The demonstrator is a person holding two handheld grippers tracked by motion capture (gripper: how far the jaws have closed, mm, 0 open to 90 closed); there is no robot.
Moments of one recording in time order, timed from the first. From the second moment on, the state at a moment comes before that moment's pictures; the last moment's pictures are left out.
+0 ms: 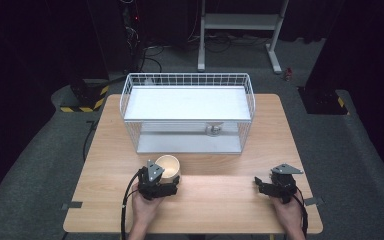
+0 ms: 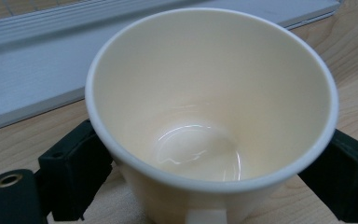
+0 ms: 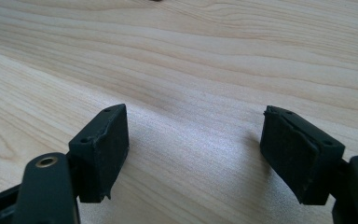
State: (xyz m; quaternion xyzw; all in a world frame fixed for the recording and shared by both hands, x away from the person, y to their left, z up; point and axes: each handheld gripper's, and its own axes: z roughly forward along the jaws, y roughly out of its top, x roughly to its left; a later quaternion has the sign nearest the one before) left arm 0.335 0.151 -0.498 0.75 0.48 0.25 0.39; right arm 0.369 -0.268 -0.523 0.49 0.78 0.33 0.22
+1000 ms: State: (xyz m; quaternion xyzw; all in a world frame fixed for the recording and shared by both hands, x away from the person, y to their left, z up) left arm 0.337 0.149 -0.488 0.74 0.47 0.25 0.40; right arm 0.369 -0.268 -0.523 0.49 0.78 0.33 0.22
